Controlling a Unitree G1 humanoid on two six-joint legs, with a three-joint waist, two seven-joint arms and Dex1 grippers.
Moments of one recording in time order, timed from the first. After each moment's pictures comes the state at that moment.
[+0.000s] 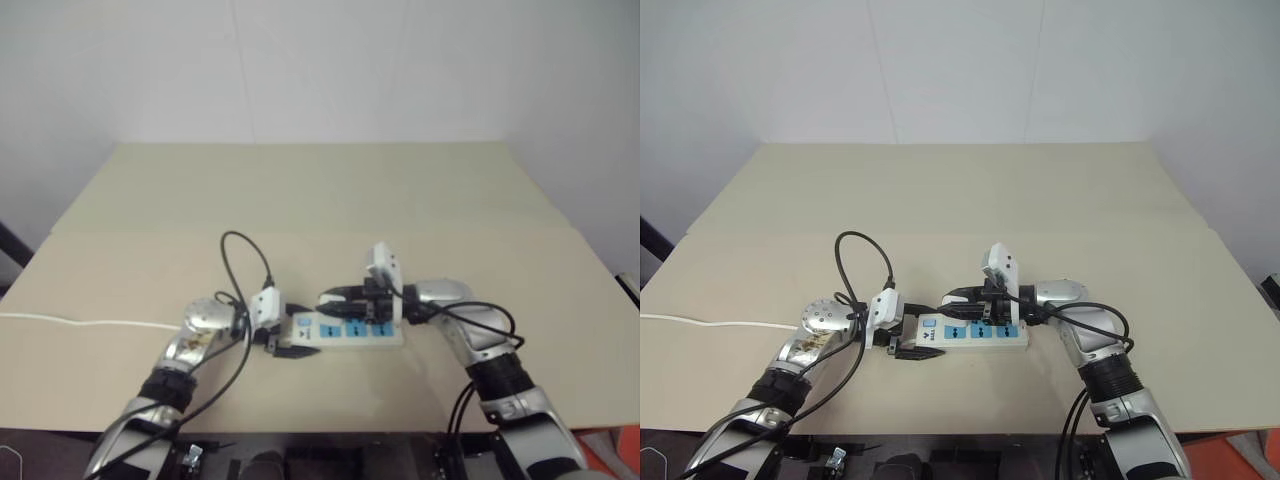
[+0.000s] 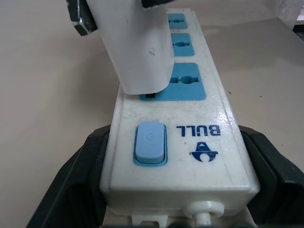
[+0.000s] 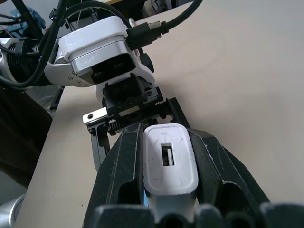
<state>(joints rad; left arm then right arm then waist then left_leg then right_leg) -0.47 0.43 -0.23 0.45 -0.16 -0.19 -1.32 -0.55 -0.38 0.20 0.11 0.37 0.44 1.15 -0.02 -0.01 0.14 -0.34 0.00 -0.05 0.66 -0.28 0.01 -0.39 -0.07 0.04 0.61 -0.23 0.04</state>
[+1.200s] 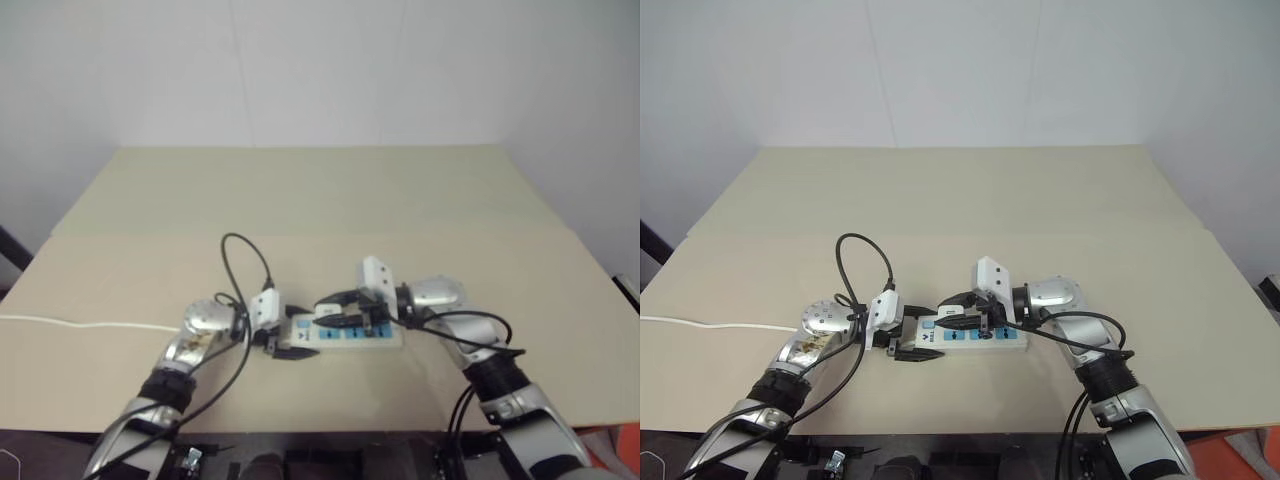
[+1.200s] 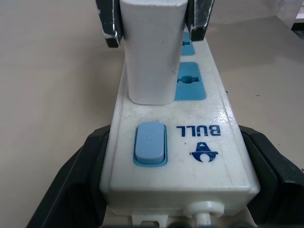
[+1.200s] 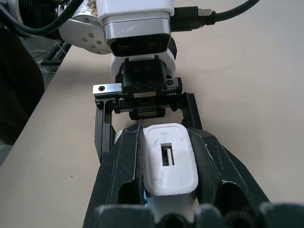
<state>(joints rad) -0.46 0.43 -0.23 0.45 -0.16 -0.19 -1.30 -0.57 -0.39 0.31 0.20 0.25 0.19 1.23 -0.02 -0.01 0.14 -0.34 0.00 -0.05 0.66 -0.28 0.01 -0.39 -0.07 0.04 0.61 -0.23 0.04</state>
